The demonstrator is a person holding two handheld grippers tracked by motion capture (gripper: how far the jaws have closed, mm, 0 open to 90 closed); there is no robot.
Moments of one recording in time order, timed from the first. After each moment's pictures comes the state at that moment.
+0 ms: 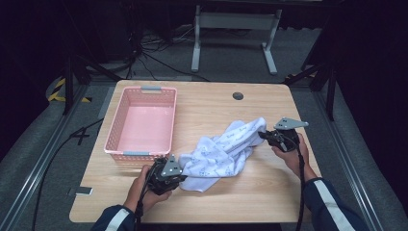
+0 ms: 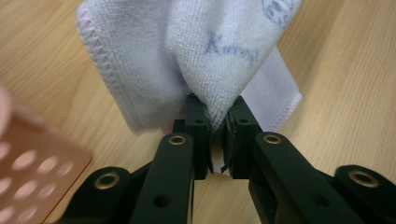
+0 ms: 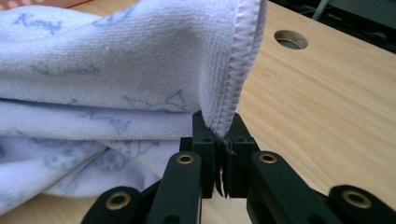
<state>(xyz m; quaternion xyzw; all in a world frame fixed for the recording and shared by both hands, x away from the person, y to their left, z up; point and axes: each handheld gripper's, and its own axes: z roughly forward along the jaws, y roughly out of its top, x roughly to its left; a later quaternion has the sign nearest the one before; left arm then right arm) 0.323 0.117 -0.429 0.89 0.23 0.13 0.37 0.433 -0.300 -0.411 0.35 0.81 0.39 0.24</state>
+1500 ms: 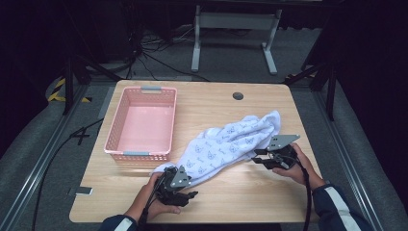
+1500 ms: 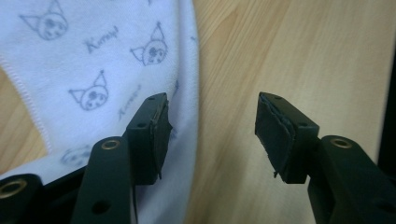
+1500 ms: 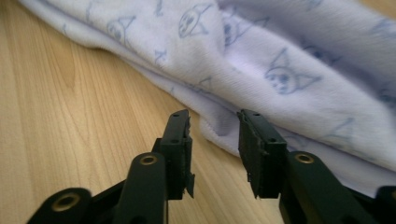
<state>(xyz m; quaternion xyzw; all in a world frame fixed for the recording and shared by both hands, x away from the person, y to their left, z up) 0.315 0.082 -0.449 0.92 0.18 0.09 0.34 0.392 -0.284 -0.422 0.21 0.90 0.35 0.15</state>
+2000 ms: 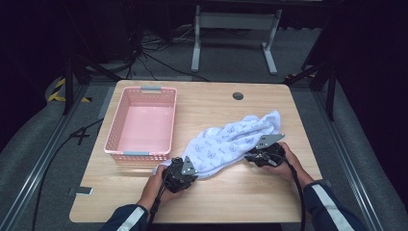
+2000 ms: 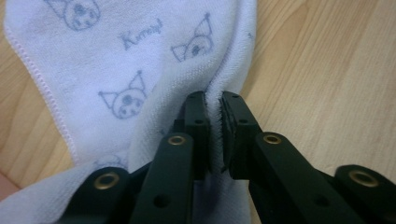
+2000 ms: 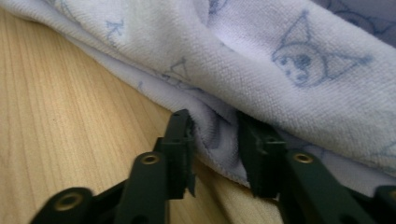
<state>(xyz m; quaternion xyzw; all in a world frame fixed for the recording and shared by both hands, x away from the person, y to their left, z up) 0.342 0.072 -0.457 0.92 0.22 0.12 0.31 0.416 -0.269 -0.453 0.22 0.91 0.32 0.15</state>
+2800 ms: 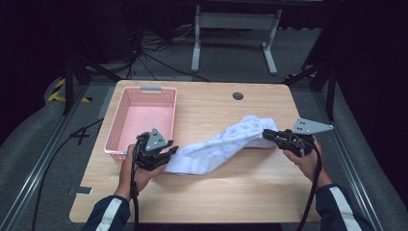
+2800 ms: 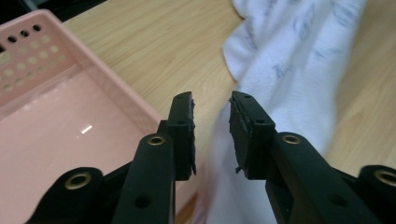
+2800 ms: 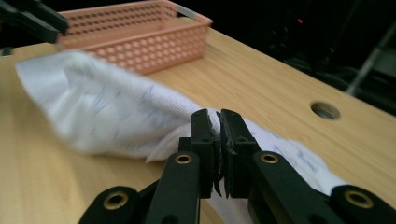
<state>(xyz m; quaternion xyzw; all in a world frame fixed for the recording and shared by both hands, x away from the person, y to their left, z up) 0.365 0.143 -0.382 0.83 0.32 0.19 0.42 0.395 -0.313 -0.365 0.26 0.80 0.50 0.21</state>
